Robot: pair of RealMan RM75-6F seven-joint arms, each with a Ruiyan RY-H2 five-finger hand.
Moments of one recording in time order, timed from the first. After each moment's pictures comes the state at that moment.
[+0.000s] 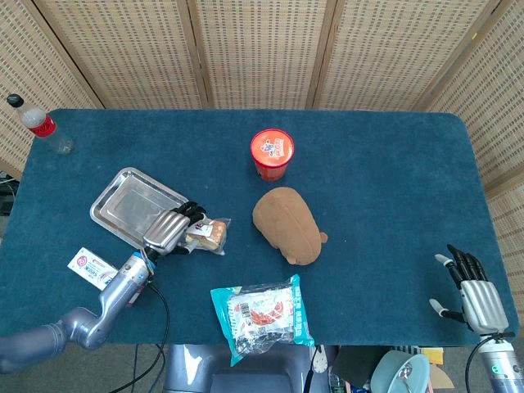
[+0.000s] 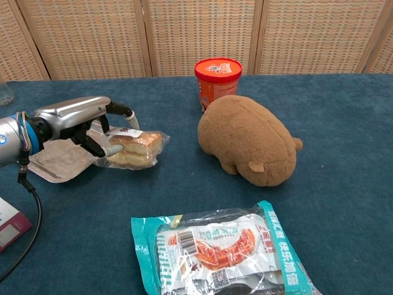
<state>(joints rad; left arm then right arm) -0.70 -1.58 -0.14 -1.31 1.36 0.95 0.03 0.09 -1.41 -0.01 -1.03 -1.57 1.46 0.40</state>
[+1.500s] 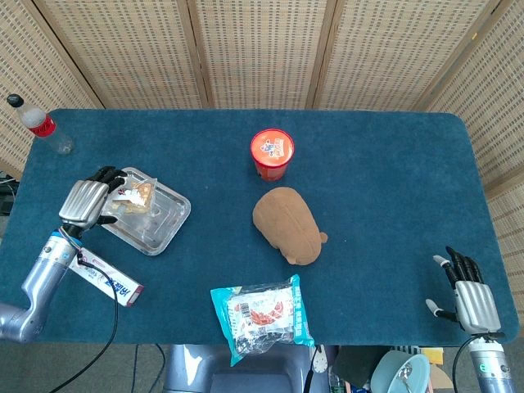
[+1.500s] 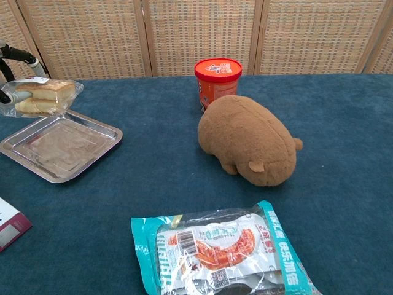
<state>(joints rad) -0.61 -1.31 -0.15 -1.27 1.34 1.01 -0.11 0.08 -1.42 0.03 -1.14 -1.49 1.41 0.23</state>
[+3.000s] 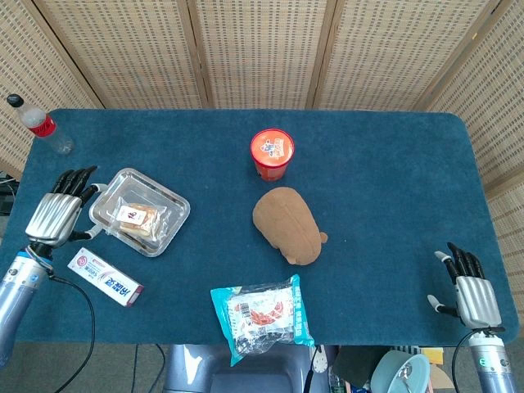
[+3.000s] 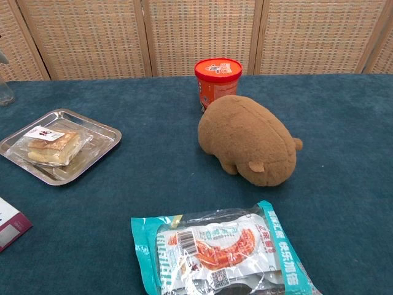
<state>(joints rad) -0.48 -1.12 -0.10 -1.52 1.35 1.16 0.03 0.10 -1.41 0.05 -1.14 -1.48 1.39 0.21</state>
